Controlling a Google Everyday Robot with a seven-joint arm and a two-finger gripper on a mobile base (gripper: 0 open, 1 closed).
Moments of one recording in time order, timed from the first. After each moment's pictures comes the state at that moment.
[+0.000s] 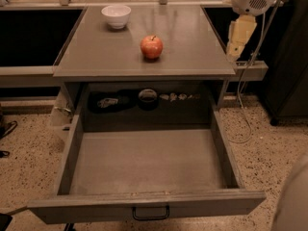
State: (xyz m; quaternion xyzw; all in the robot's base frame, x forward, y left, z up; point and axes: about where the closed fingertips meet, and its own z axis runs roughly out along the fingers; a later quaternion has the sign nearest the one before) arm 0.657 -0.211 0.978 -0.66 0.72 -0.09 0.20
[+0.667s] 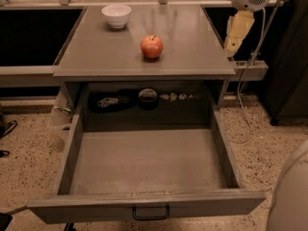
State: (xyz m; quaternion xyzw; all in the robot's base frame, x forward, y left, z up) arm 0.673 -0.208 0.985 -0.66 0.71 -0.10 0.23
